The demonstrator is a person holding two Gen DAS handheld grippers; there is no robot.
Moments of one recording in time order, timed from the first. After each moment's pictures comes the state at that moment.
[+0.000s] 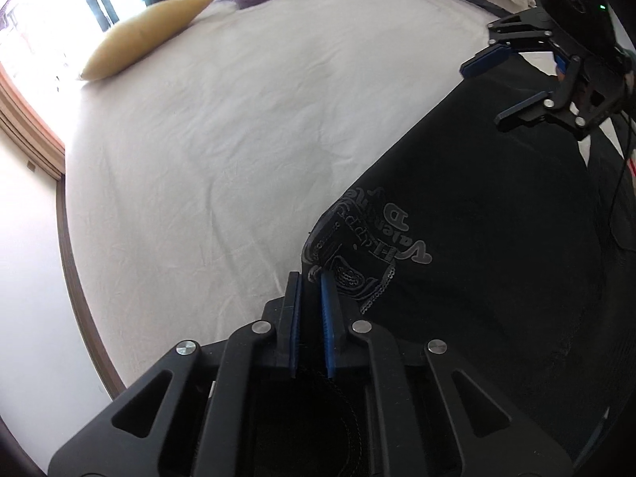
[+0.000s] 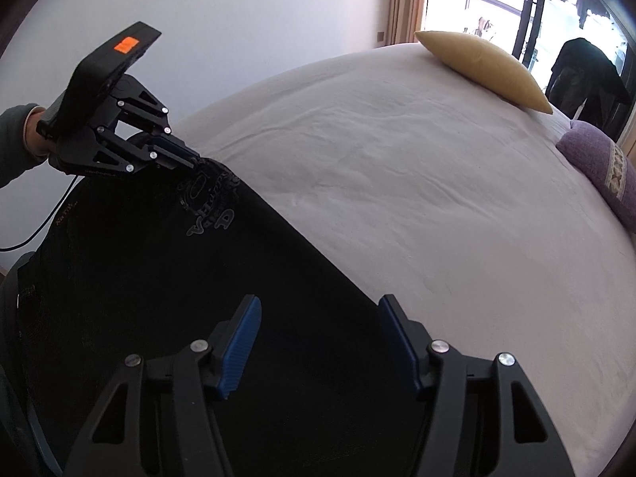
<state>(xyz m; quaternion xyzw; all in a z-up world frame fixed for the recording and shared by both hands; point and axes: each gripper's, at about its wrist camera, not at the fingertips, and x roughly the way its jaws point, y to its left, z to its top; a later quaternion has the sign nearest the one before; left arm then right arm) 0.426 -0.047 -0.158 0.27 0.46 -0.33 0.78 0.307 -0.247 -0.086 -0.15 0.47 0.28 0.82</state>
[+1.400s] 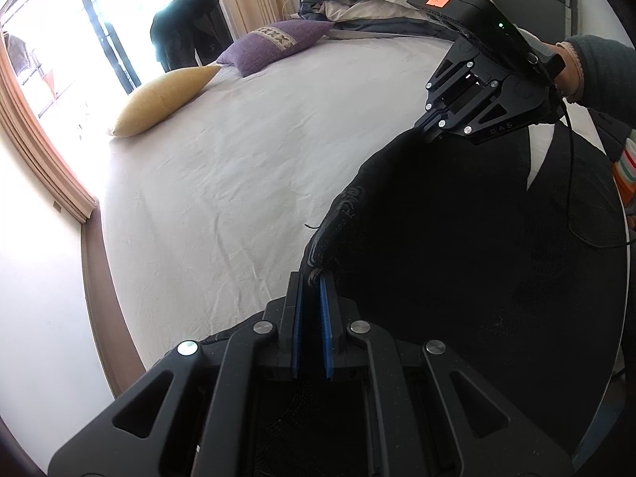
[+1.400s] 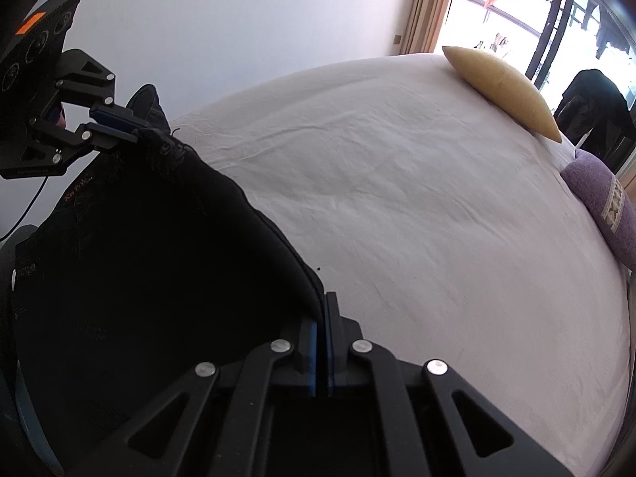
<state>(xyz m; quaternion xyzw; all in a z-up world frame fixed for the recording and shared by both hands) 0.330 -0.034 -0.097 0.27 0.37 -0.33 0.83 0.280 -0.217 -0.071 -0.19 0.46 0.28 0.82</state>
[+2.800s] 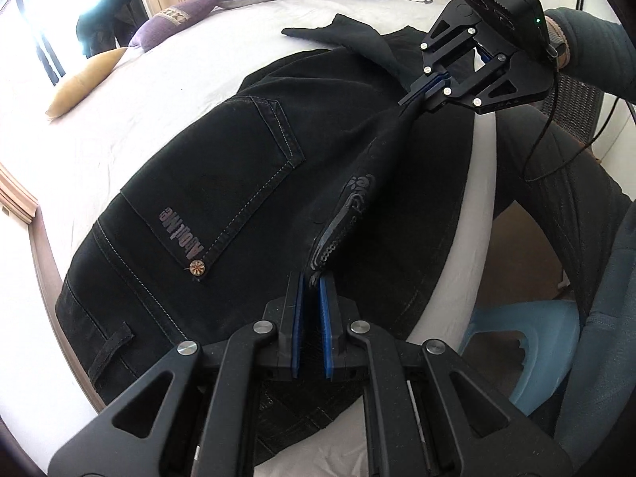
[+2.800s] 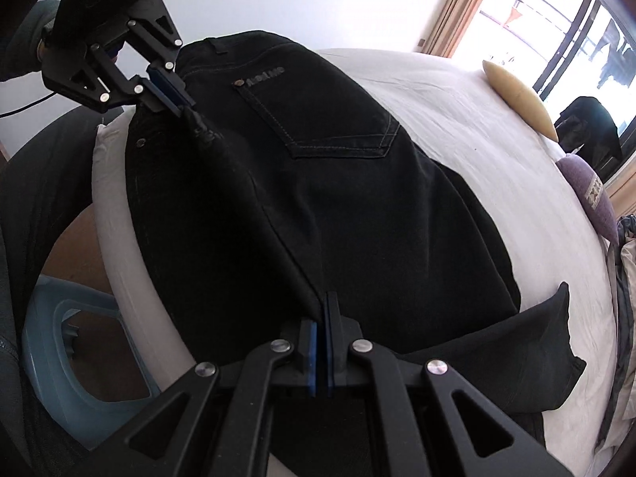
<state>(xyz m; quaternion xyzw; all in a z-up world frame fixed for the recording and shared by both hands) 0.050 0.014 -0.160 0.29 0.42 -0.44 0.74 -0.006 -0.142 -0.114 -0.26 0.45 0.26 0.81</state>
